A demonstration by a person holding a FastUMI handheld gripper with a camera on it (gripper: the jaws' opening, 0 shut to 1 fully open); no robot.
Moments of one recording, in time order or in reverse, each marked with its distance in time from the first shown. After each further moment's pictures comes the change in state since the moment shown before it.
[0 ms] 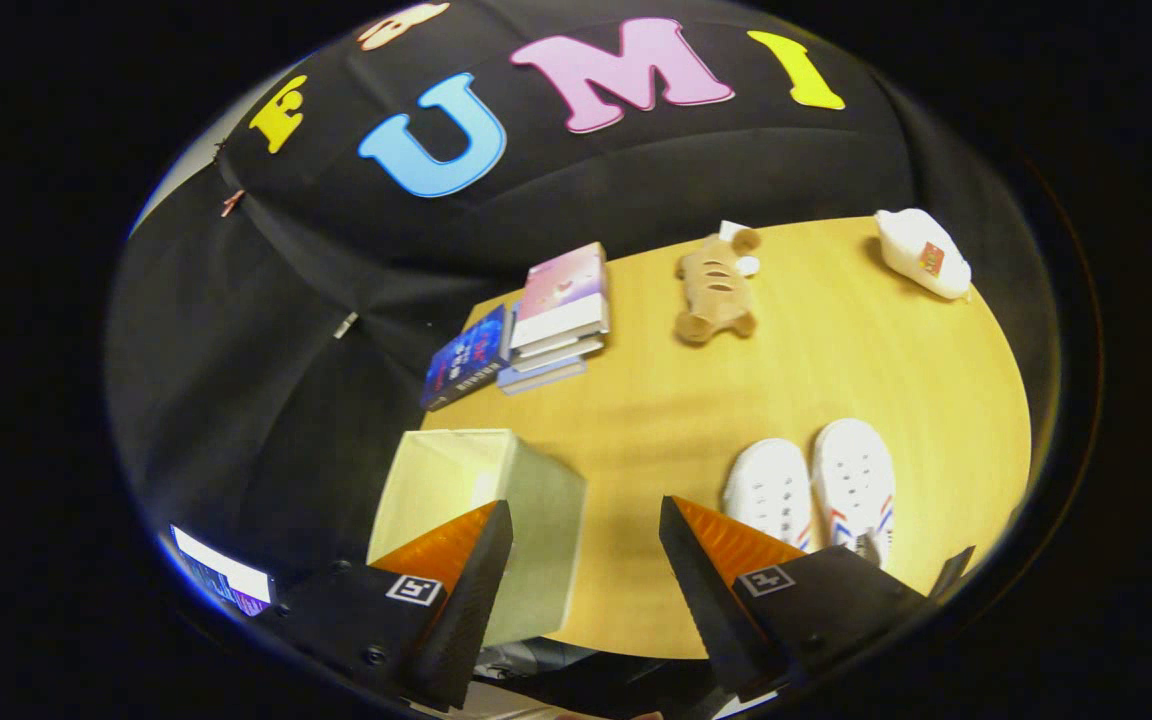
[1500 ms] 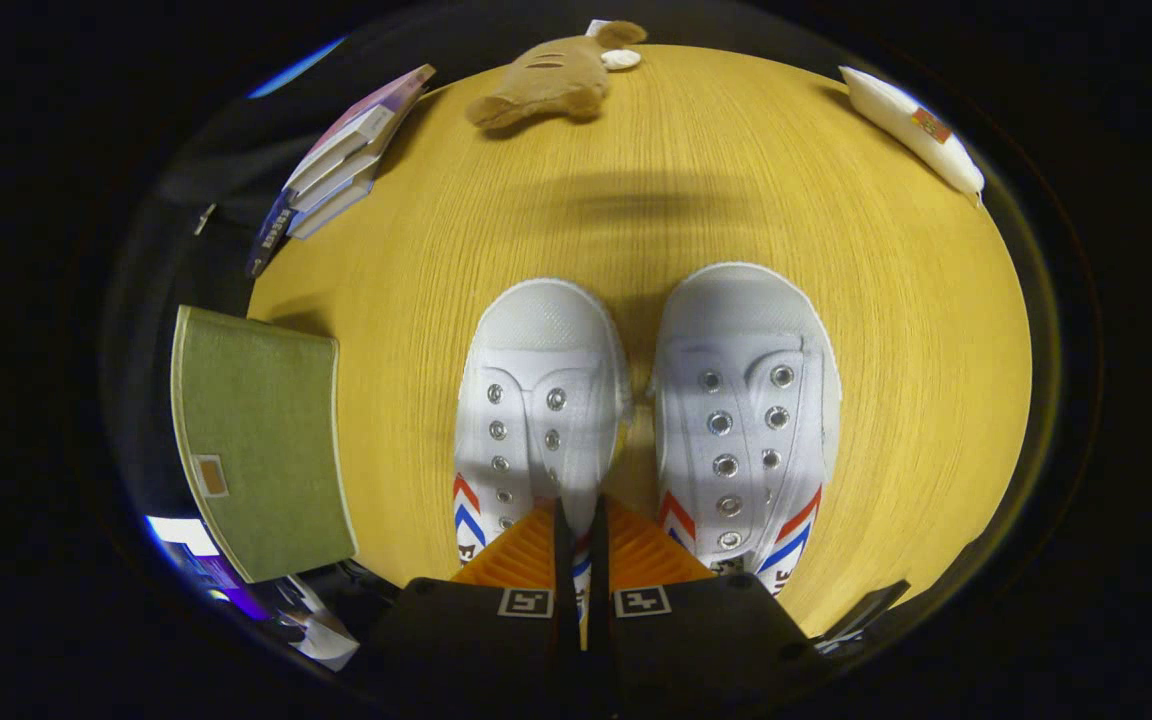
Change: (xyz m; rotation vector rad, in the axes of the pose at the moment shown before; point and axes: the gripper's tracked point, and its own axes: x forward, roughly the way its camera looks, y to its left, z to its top) arm 0.066 -0.179 -0.104 0.021 0.535 -0.179
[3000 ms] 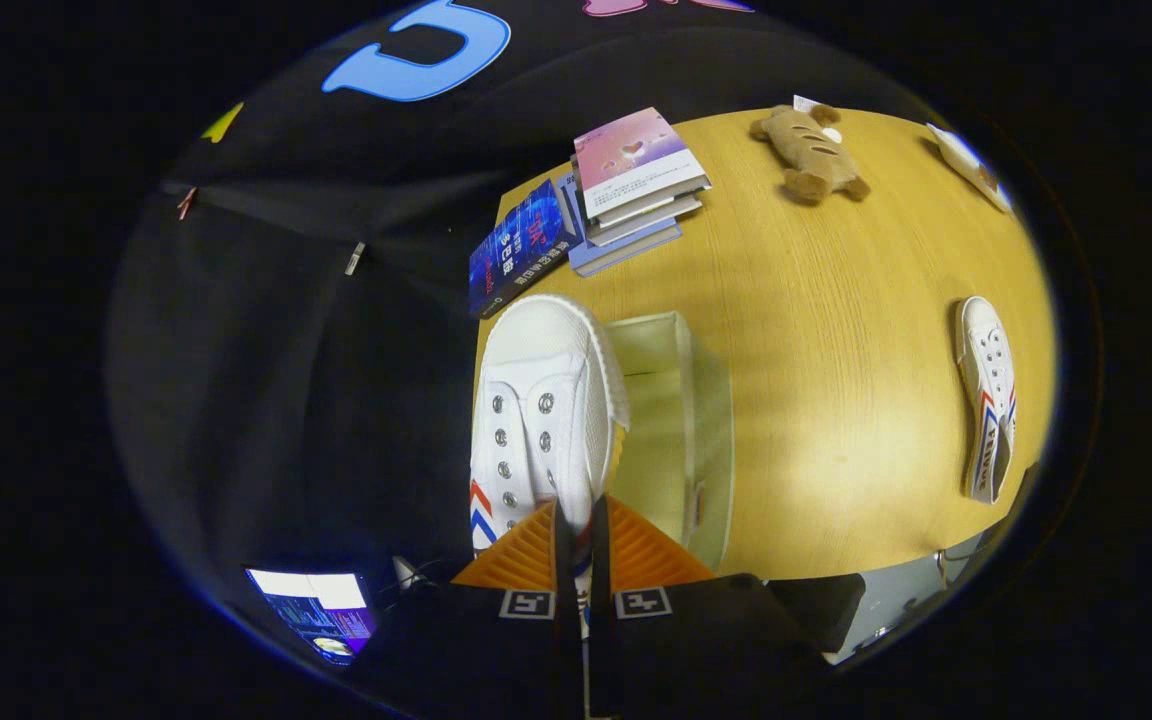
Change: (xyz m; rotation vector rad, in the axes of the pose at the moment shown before) arm -0.094 0.350 -0.005 0.070 -0.135 0.298
